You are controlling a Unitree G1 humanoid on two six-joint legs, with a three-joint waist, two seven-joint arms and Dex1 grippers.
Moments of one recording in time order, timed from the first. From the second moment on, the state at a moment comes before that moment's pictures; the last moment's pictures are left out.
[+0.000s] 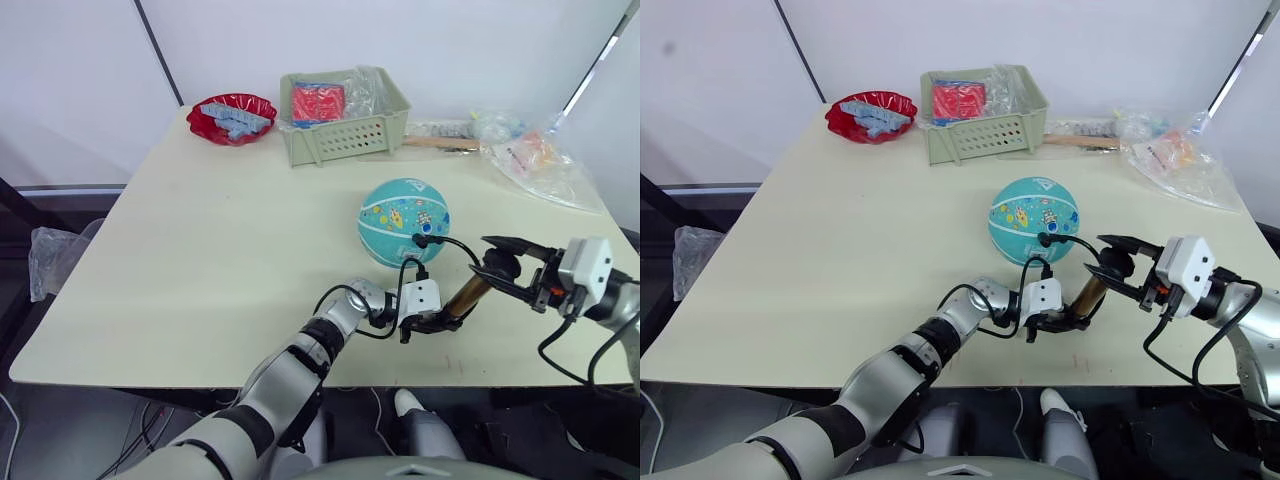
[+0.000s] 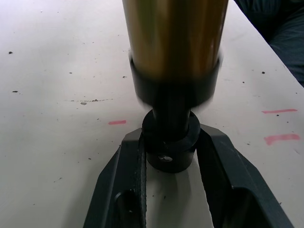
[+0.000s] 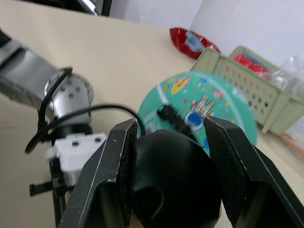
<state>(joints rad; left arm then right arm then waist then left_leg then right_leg) -0.75 -0.08 -0.44 1.12 0.22 -0.31 -0.94 0.04 -0.68 -0.16 -0.25 0.40 -0.05 1.01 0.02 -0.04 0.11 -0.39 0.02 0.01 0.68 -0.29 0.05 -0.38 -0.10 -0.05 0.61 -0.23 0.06</state>
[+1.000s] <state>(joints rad) -0.77 -0.09 -0.44 1.12 0.21 -0.31 -0.96 -0.23 -0.96 -0.37 -0.33 0.74 0.32 1.04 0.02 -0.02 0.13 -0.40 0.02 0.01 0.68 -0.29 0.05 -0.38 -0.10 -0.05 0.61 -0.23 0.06</state>
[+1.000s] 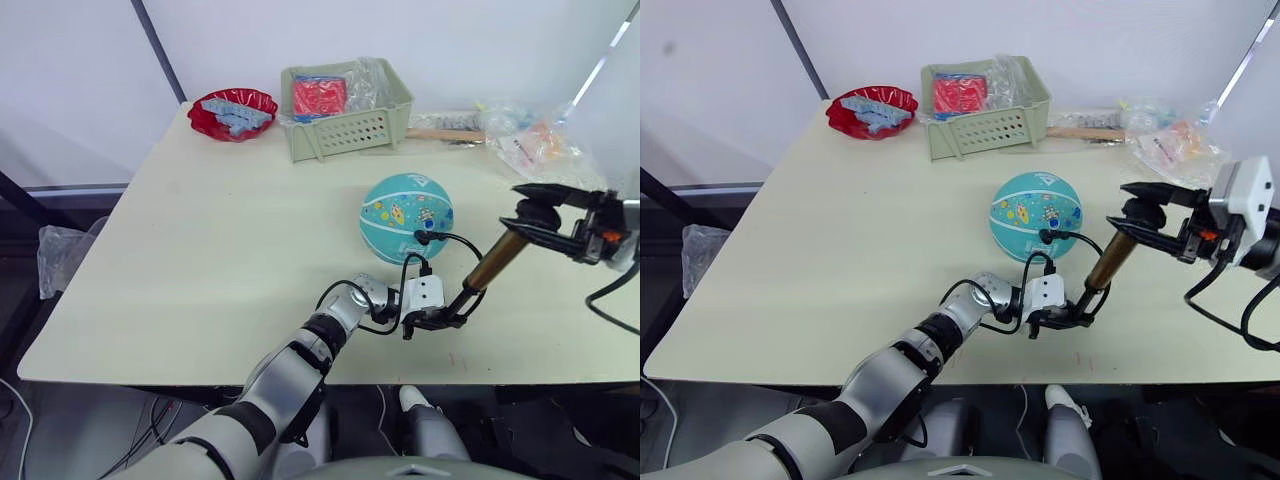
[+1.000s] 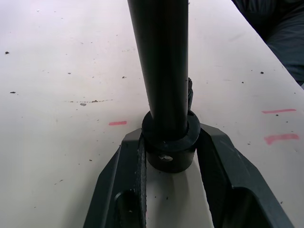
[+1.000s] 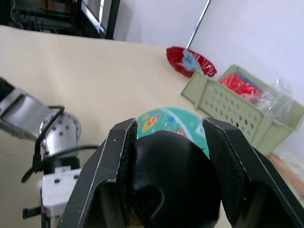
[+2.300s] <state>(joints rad) -0.74 -0.08 -0.44 1.11 0.21 -0.31 -0.95 0.01 -0.72 -0.19 -0.24 0.46 -0.02 1.05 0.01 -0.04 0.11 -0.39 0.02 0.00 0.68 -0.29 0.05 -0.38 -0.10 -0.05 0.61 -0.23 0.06</state>
